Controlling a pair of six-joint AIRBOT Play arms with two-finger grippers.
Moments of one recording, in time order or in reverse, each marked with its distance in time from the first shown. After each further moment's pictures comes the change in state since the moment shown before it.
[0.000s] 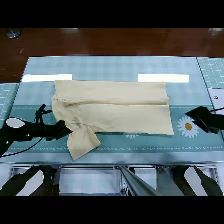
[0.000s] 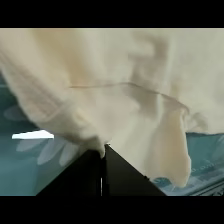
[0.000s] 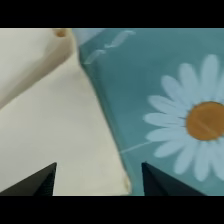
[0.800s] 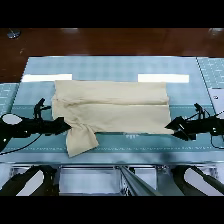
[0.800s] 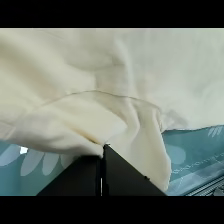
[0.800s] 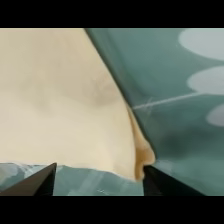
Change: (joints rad) left arm -0.012 0.008 0.057 -0.030 -0.013 0.060; right arm 0.192 -0.307 -0.087 0.065 0.008 0.007
